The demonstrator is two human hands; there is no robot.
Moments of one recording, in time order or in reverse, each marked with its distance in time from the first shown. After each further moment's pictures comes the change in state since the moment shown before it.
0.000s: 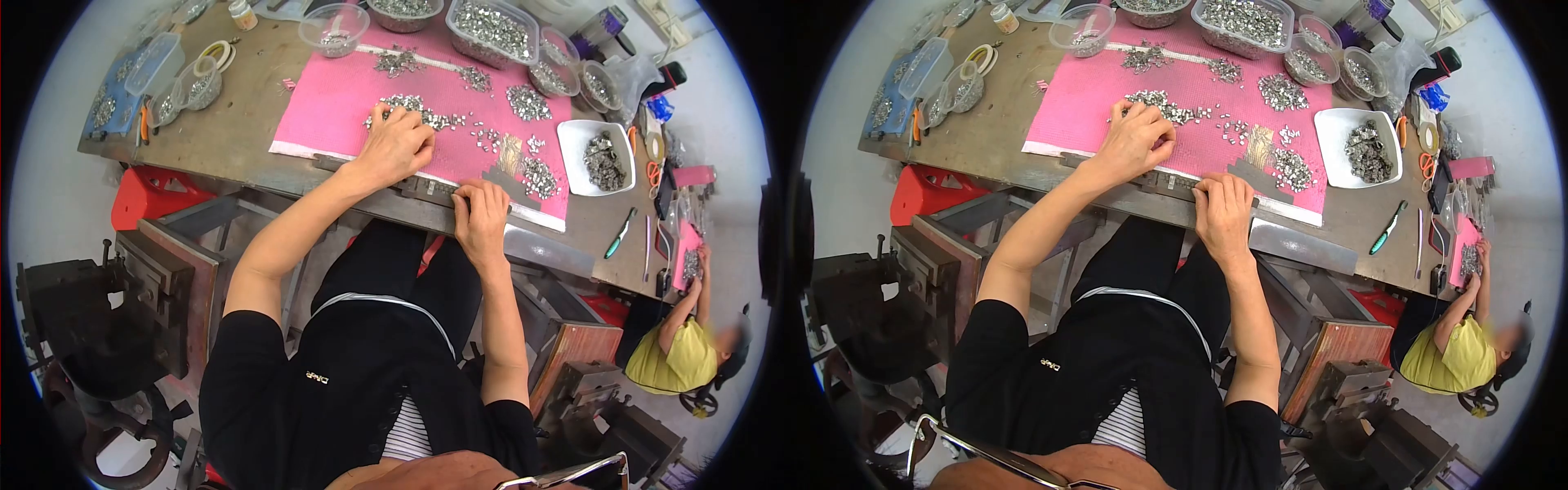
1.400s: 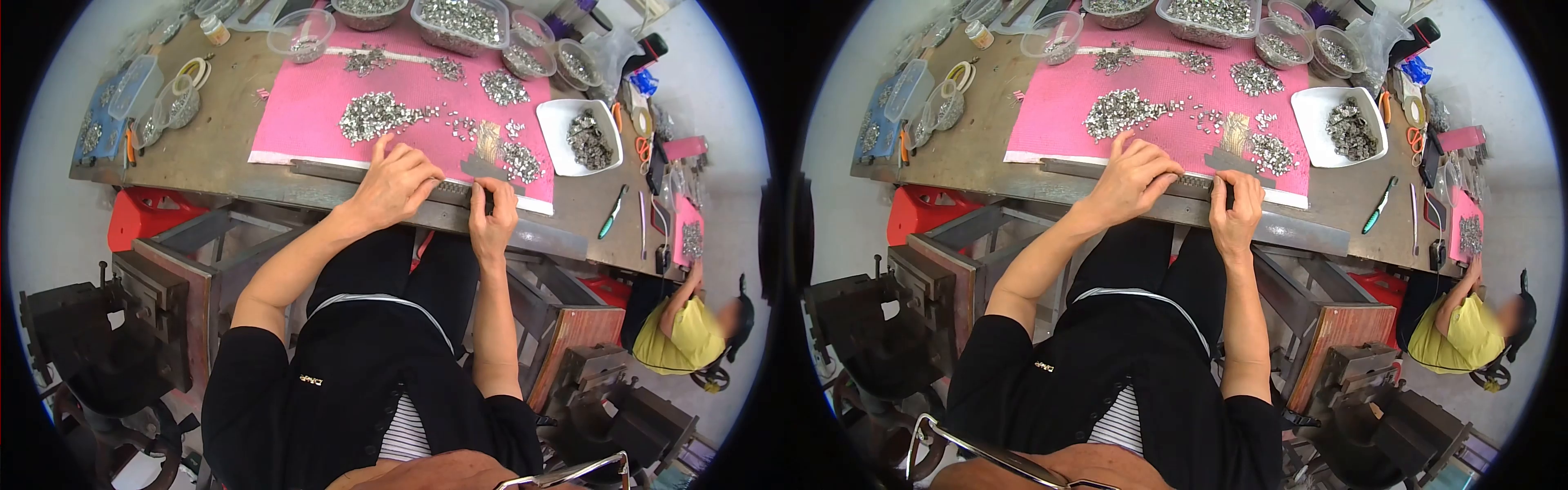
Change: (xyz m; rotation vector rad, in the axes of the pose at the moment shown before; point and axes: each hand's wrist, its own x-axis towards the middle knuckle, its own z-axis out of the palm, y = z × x) left_hand -0.023 0.059 0.004 -0.206 -0.032 0.074; right_hand -0.019 0.018 -0.016 0.127 0.271 0.322
